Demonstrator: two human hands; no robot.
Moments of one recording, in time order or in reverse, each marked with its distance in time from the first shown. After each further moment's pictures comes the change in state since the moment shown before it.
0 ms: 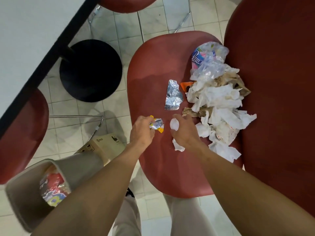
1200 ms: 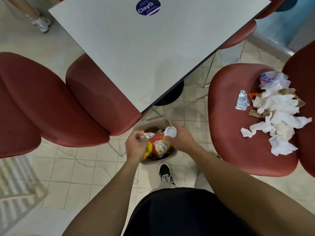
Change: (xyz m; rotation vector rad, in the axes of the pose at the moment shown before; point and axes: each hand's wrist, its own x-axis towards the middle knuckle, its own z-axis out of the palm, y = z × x) left_hand -0.288 -0.304 -0.203 -0.617 0.474 -0.388; right_hand -0.252 -0.295 0.199 -0.031 -0.136 -0.183
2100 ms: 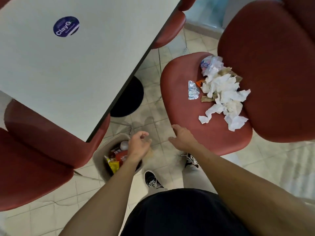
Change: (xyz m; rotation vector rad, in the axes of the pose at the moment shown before) left_hand -0.022 0.085 0.140 0.279 -0.445 0.280; right_hand -0.016 0.129 -0.103 0.069 0.099 0.197
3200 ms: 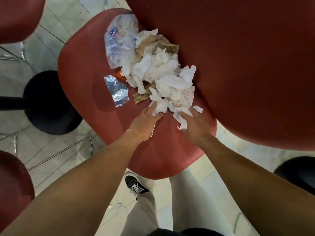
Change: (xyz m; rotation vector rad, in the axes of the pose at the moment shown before) left_hand 0.179 0.194 0.322 1.177 -0.803 0.629; right_hand 0.145 0.319 -0.129 0.038 0.069 0.306
